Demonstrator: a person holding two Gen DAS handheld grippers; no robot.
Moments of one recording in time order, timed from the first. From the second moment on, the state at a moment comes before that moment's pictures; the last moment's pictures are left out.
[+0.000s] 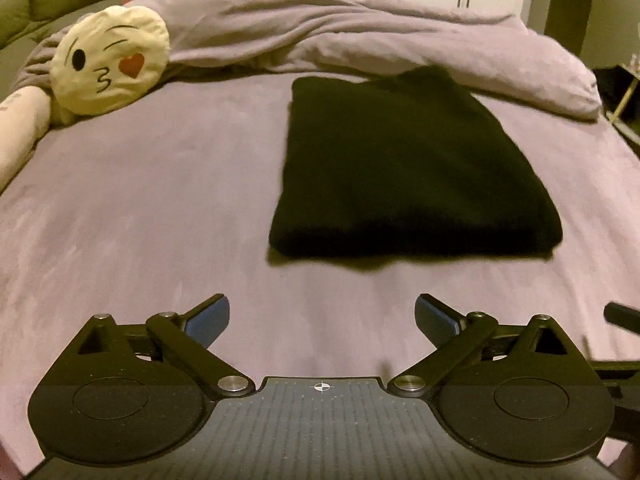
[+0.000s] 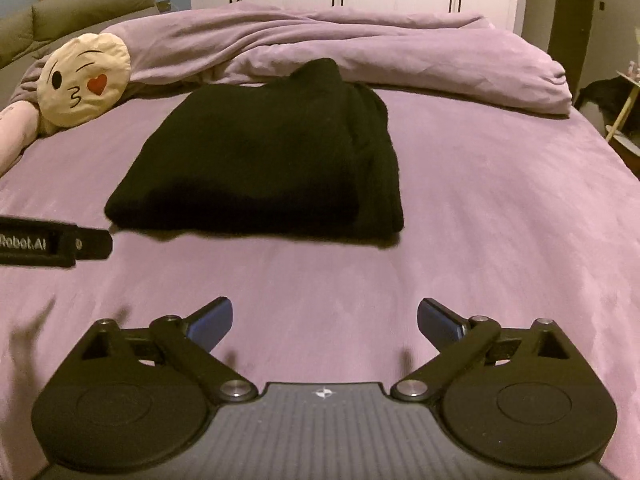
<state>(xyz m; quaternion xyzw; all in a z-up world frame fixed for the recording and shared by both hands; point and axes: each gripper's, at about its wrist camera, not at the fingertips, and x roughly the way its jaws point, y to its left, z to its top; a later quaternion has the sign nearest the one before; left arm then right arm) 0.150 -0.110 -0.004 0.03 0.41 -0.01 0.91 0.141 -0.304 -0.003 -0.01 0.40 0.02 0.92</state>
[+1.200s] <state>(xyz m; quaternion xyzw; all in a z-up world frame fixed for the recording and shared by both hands) 0.161 -0.122 -0.004 0.05 0.47 0.00 0.88 0.166 -0.281 0.010 -0.06 0.47 -0.03 0.88</state>
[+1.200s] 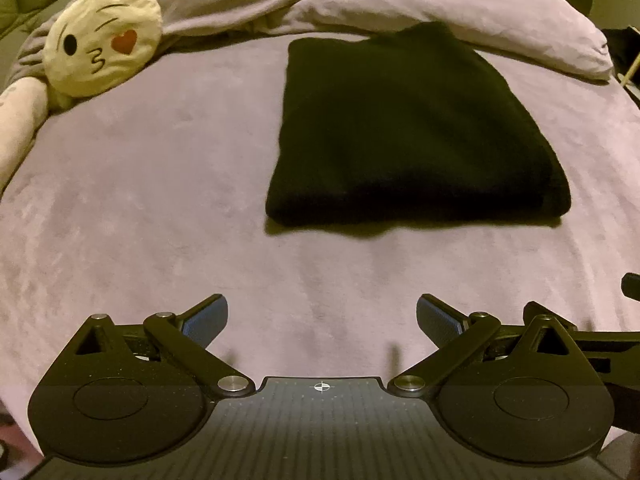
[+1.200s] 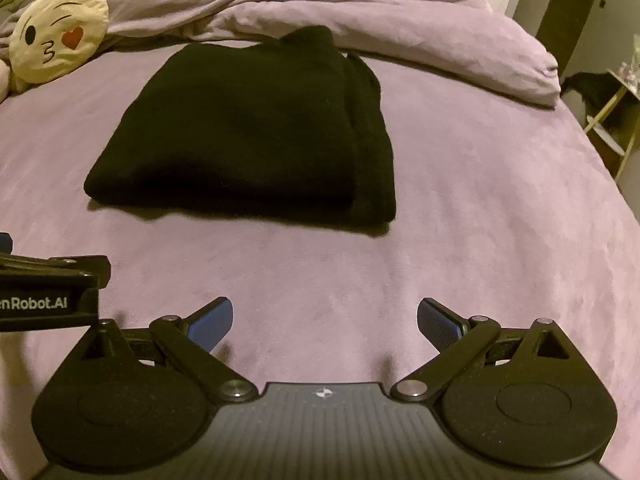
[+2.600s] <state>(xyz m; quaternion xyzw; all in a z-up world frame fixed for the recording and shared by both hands) 0.151 -0.112 -0.002 0.05 0.47 0.01 0.88 0.161 -0.280 0.023 -0.04 0.45 -0.03 0.89</state>
